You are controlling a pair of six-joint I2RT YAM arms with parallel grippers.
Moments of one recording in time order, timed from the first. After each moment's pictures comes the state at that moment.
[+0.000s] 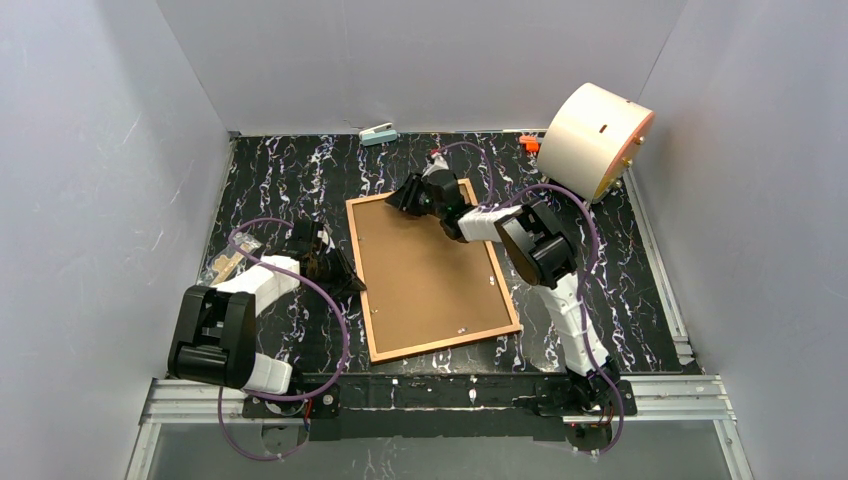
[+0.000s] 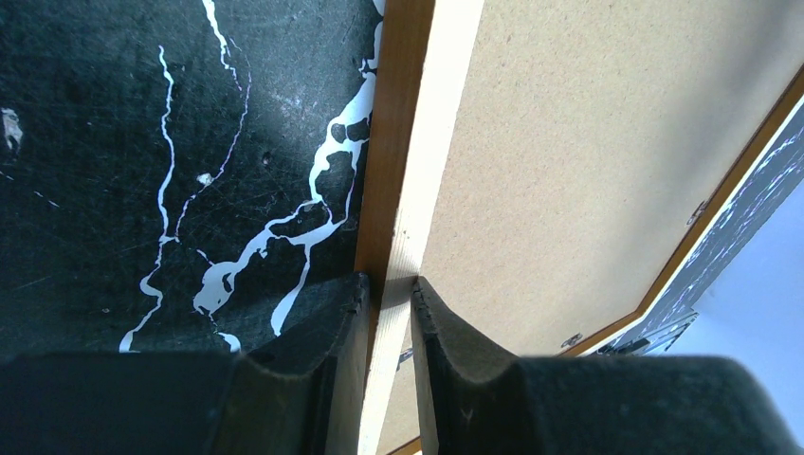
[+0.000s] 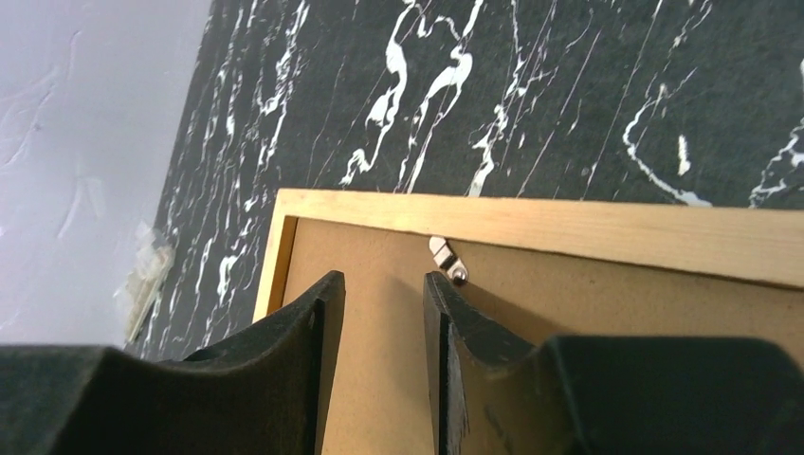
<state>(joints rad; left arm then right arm) -0.18 1.42 0.65 -0.35 0.36 -0.66 0.65 2.38 1.51 0.59 -0.21 0.81</state>
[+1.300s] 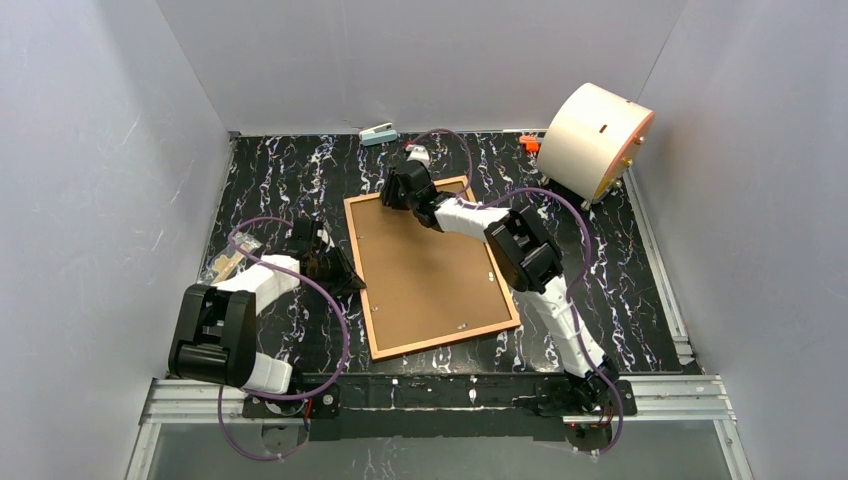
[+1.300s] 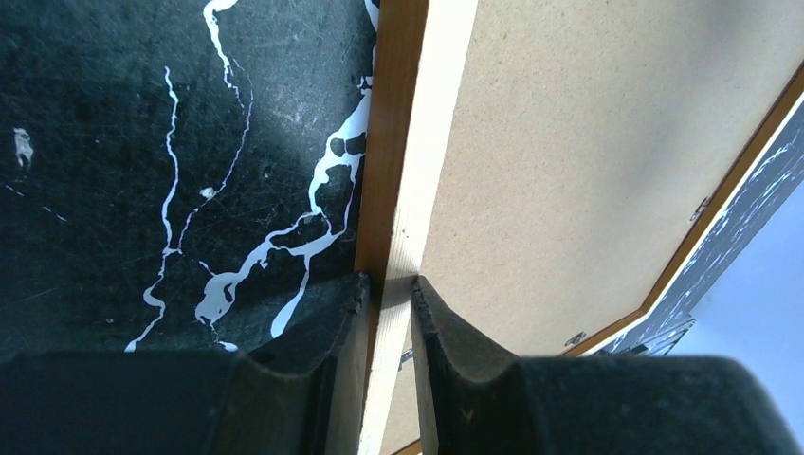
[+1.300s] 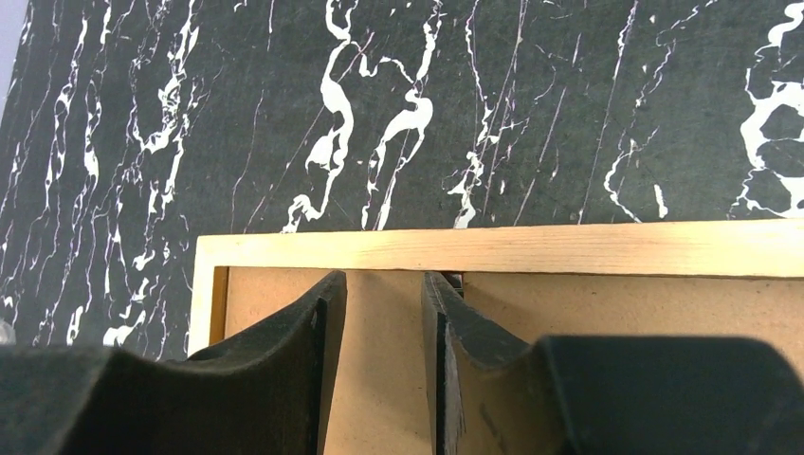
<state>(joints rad) -0.18 1.43 0.65 -0.34 0.35 -0.67 0.74 2.43 1.82 0.15 0.12 0.64</state>
